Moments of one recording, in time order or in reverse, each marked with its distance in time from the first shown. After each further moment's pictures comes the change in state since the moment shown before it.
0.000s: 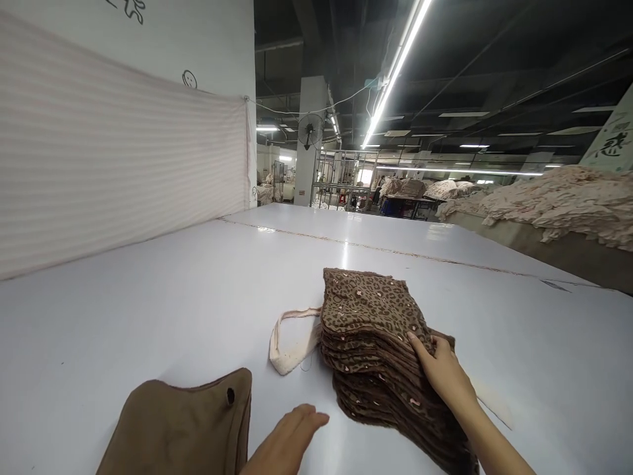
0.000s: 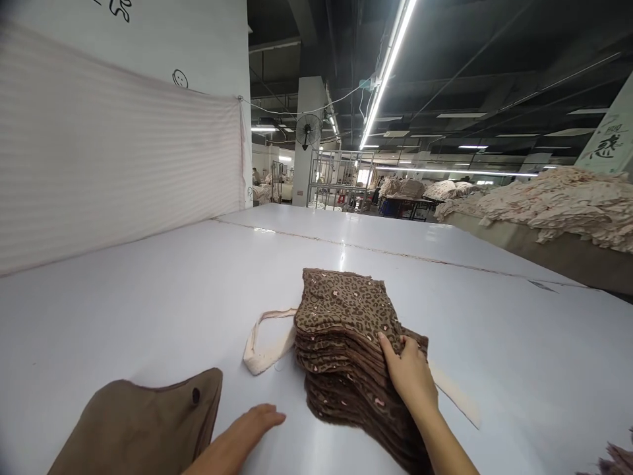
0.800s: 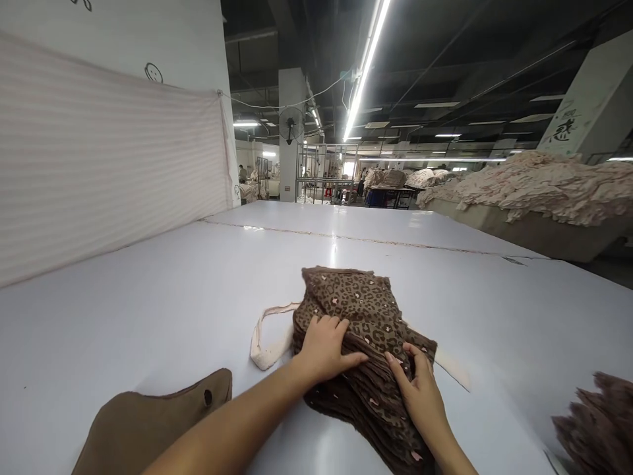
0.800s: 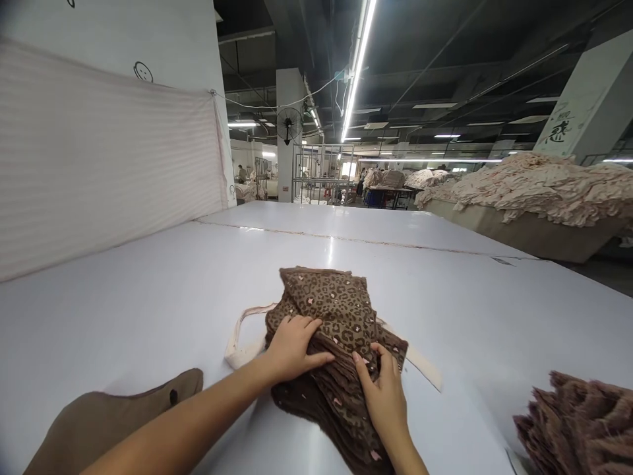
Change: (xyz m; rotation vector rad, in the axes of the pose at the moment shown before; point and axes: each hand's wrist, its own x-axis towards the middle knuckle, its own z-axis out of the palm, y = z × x) left_hand 0.153 0.070 0.014 0.435 0.099 0.195; right_hand -0.055 0.050 0.017 0.406 0.090 -0.255
